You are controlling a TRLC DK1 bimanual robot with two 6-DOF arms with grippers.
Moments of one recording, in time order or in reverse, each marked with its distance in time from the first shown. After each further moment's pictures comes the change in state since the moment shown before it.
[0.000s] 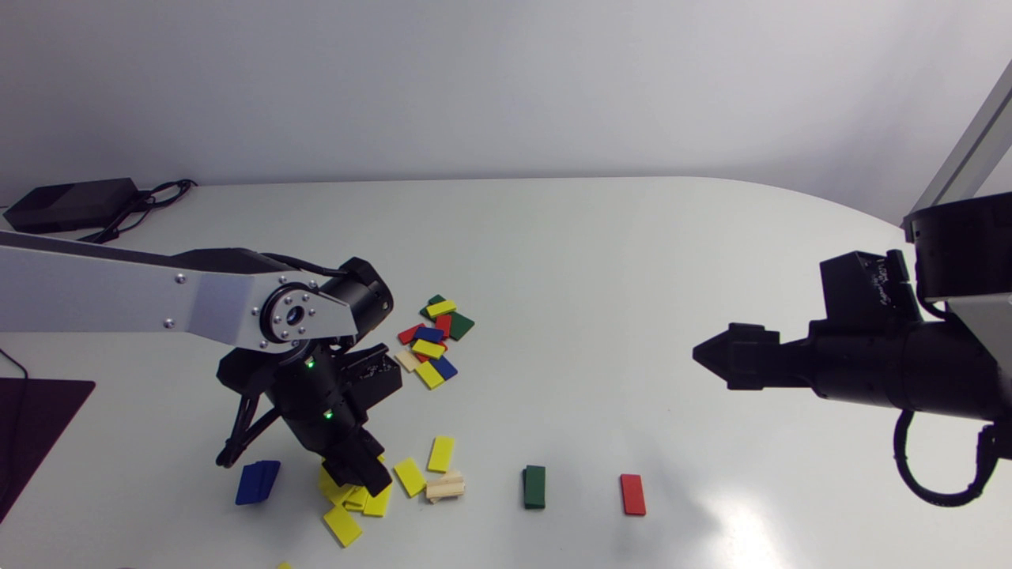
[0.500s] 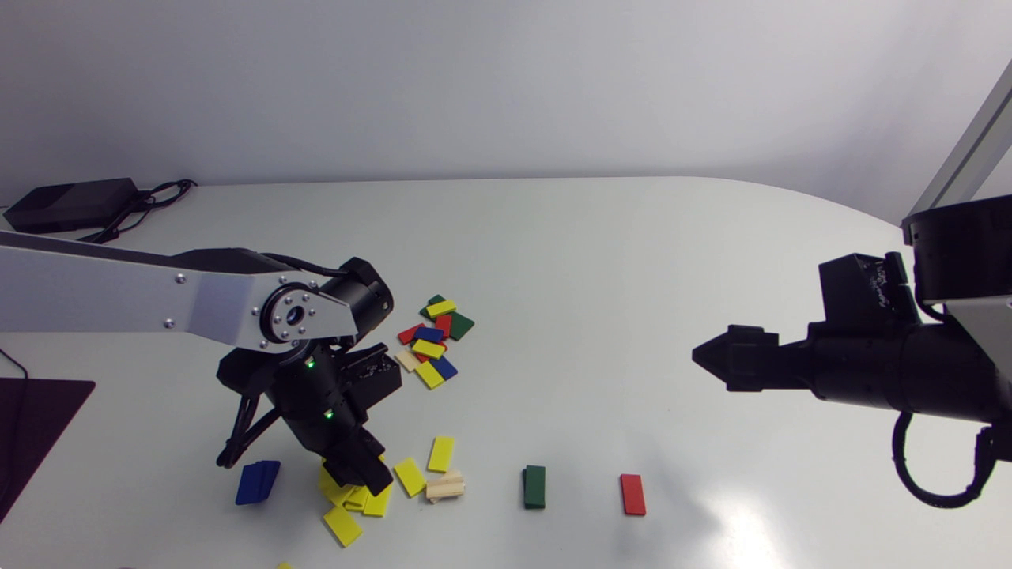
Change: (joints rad) left arm 0.000 0.000 0.000 0.000 0.000 -0.015; right arm 0.000 0.000 -0.006 0.004 0.000 0.000
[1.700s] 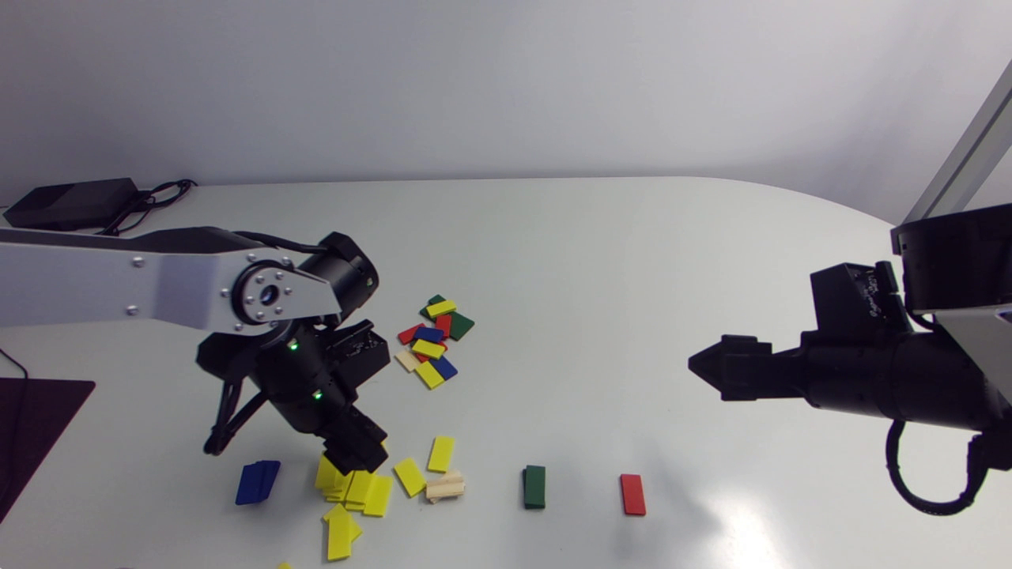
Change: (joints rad) left arm 0.030 -0.033 0.034 -0.010 -0.035 -0.040; right arm 0.021 0.000 -0.024 0.009 0.020 0.000
